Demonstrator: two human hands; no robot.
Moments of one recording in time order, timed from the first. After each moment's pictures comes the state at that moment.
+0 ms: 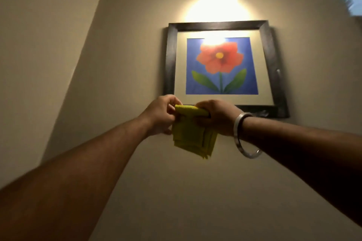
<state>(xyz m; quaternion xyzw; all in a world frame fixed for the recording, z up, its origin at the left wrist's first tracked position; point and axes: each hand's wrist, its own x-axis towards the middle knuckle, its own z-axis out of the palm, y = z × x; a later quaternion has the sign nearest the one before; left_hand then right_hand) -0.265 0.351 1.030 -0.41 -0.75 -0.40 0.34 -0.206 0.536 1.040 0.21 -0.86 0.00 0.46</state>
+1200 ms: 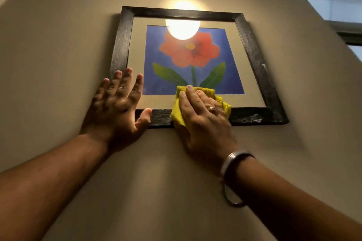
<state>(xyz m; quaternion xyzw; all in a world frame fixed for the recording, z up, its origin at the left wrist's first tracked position) -0.413 0.404 1.077 -0.22 -0.62 -0.04 0.75 -0.336 0.608 1.036 0.07 -0.68 -0.11 0.72</state>
